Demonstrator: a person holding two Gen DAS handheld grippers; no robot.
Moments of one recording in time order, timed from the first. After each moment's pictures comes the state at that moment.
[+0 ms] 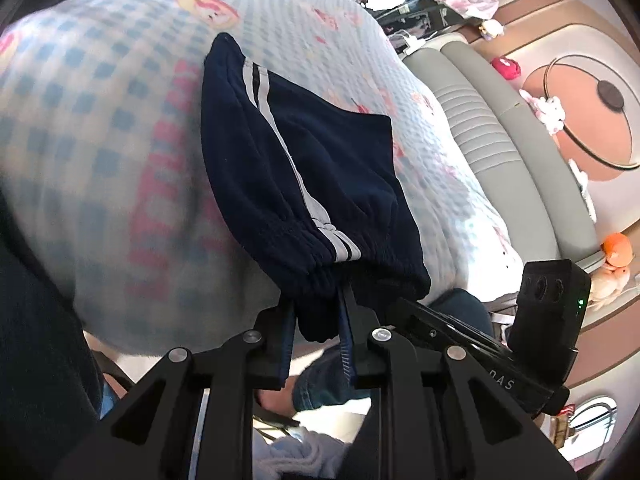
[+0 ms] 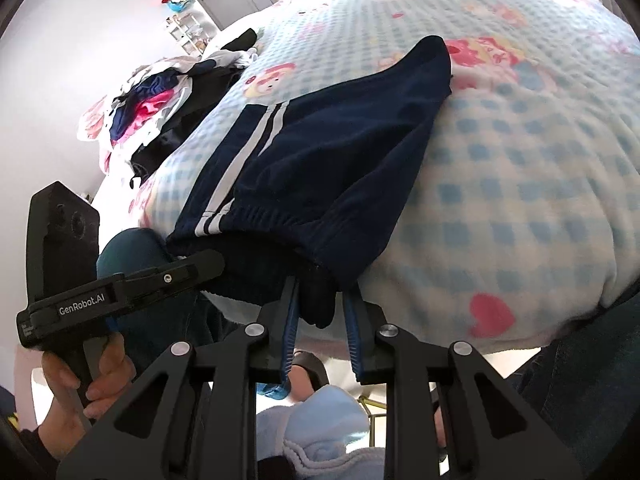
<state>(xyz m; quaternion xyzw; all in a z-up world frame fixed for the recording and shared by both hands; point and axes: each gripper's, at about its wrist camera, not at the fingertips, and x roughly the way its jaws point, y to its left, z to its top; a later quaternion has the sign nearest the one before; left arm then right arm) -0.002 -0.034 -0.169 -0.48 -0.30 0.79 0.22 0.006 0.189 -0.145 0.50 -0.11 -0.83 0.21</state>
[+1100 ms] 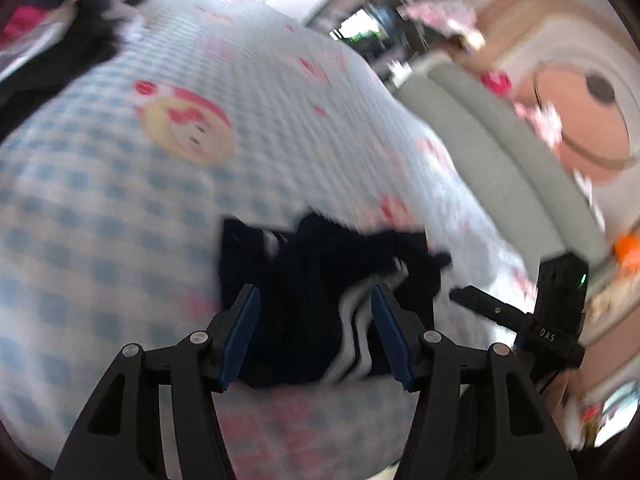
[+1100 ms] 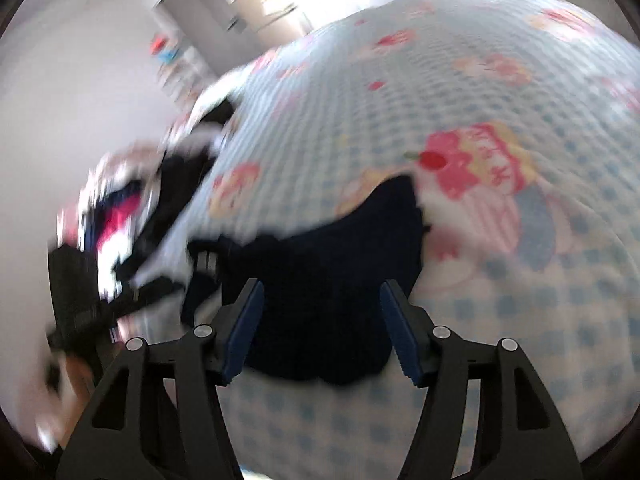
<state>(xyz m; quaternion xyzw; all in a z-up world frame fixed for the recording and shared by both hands) -0.158 -0.069 -0.156 -0.43 -0.22 0.84 0.23 -0.135 0.219 -0.119 0.44 -0.12 -0.86 0.21</state>
